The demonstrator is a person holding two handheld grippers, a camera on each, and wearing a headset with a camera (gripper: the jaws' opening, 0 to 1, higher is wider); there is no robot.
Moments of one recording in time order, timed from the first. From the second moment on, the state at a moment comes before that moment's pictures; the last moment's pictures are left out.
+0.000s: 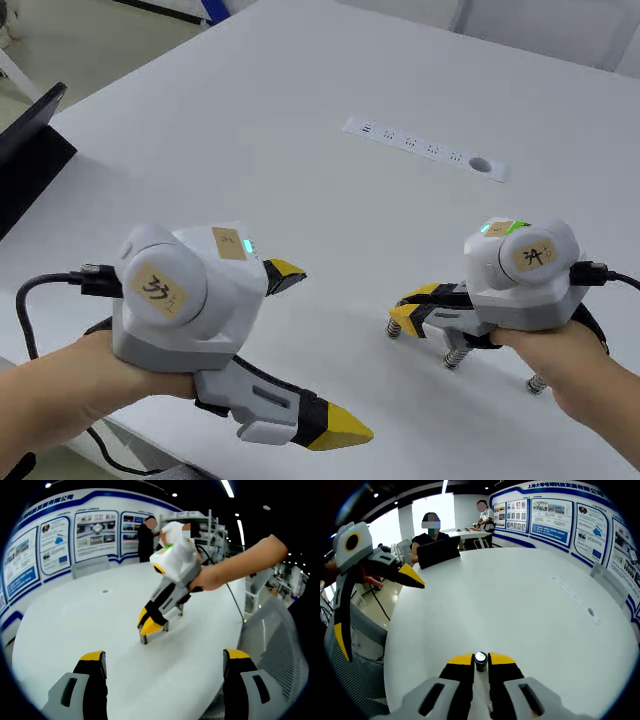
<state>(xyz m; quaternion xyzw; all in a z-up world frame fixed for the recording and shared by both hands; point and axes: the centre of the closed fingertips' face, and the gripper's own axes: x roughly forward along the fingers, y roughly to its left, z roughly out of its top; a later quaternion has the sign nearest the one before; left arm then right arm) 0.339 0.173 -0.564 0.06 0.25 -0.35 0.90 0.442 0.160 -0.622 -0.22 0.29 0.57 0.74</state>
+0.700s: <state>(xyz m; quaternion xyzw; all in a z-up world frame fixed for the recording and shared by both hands) 0.348 0.164 -0.552 0.07 0.24 -0.35 0.90 0.448 0.132 -0.559 -0.20 0.23 0.57 0.77</state>
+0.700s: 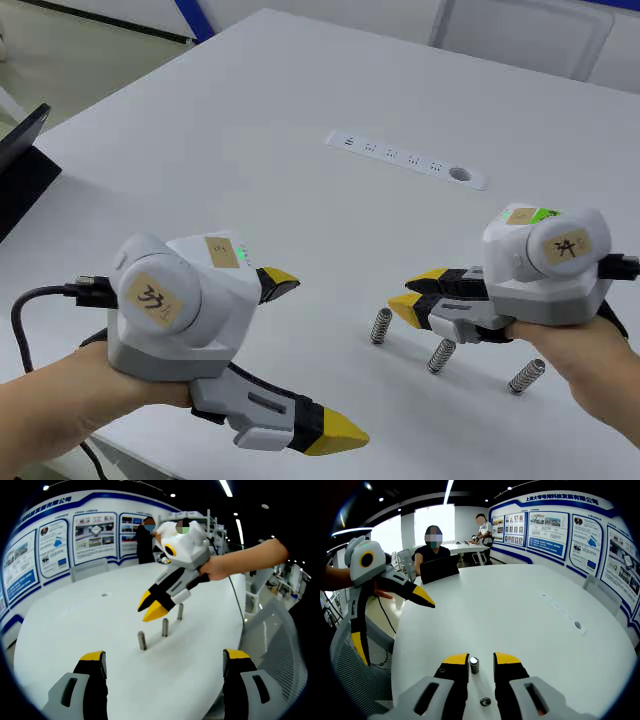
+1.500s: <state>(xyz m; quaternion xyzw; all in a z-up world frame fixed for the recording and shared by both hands) 0.365 0.167 -0.530 0.07 0.22 -0.33 0.92 0.414 -0.020 -0.520 -0.16 0.21 0.56 0.78</state>
